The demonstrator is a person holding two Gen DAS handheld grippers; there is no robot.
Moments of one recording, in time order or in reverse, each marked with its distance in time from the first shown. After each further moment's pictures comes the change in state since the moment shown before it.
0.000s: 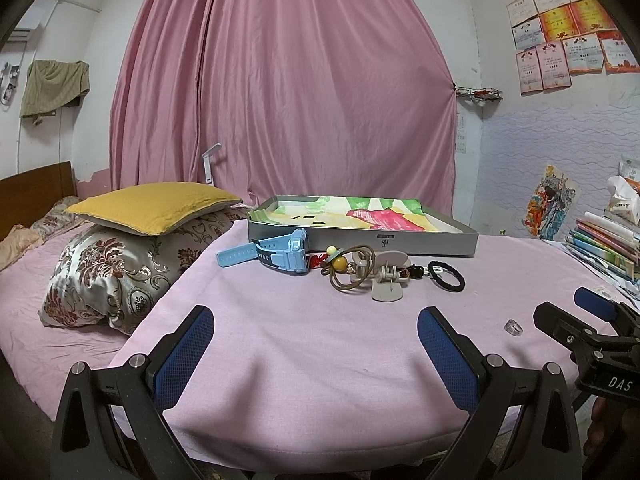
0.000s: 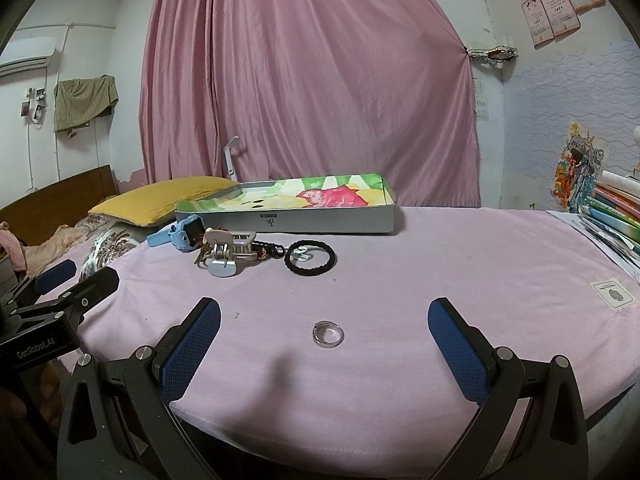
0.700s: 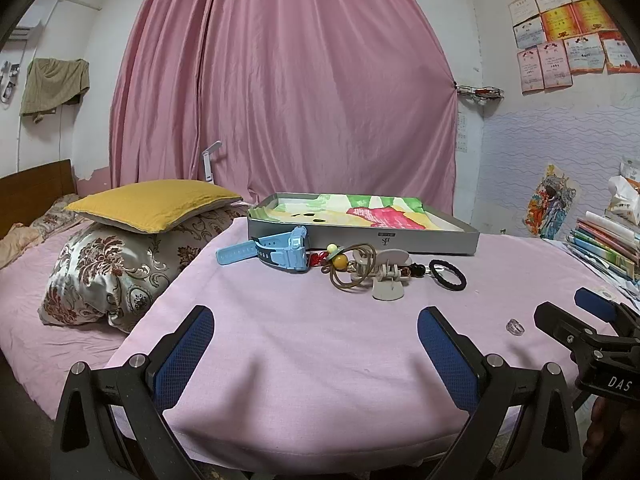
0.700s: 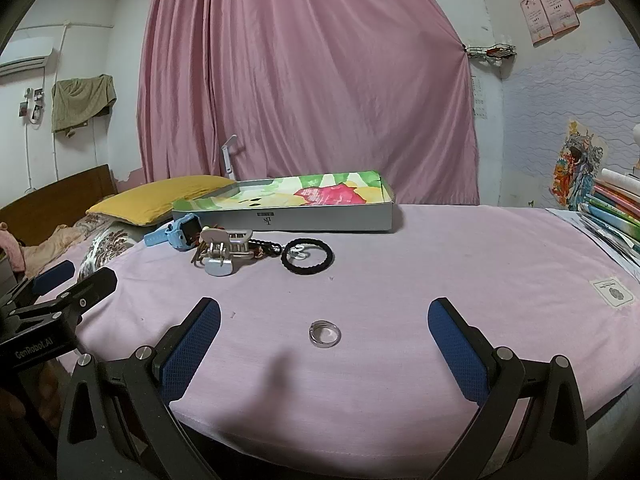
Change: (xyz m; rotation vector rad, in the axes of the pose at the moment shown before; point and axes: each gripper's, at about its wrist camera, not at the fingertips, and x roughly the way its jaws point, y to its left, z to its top) left arm 0.008 0.002 0.000 -0.008 0.002 0.002; right arm 0.003 -0.002 0.001 0.004 0.004 -0.006
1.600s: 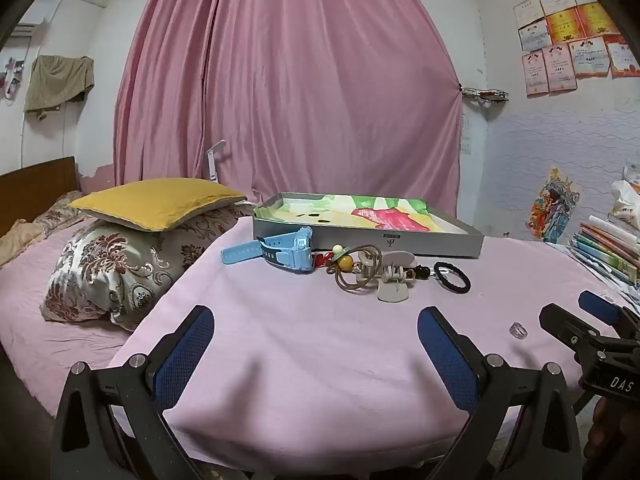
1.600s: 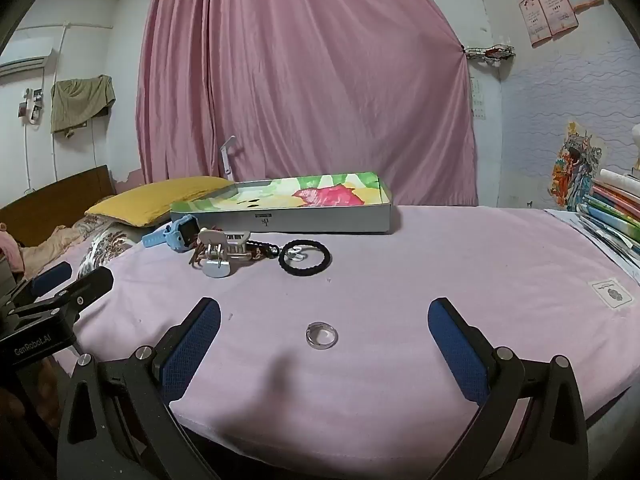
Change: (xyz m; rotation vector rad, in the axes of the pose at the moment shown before) left arm -0.004 0.003 -0.001 -0.009 0.001 0.007; right arm 0.000 -0.002 0.000 -0.005 -0.004 -0.004
